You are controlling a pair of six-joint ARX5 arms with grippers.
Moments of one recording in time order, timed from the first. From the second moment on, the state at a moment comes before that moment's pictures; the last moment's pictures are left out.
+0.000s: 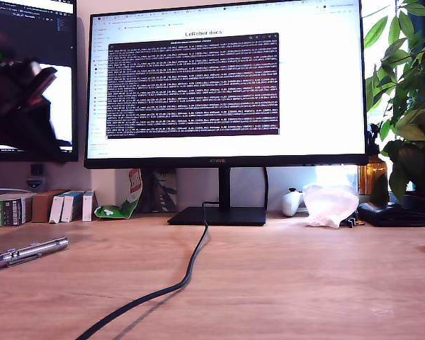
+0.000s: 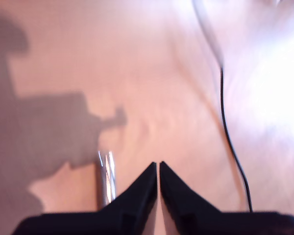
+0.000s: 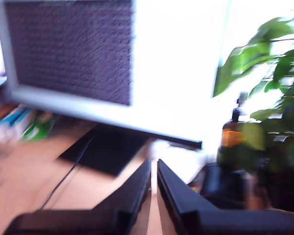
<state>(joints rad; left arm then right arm) 0.01 1.80 1.45 -0.79 0.63 0.09 0.03 0.55 0.58 -0.13 -0.18 -0.04</state>
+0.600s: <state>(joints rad) -0.02 1.44 1.24 -0.51 0.26 0.12 -0.05 0.51 0.56 -0.20 0.01 -0.11</state>
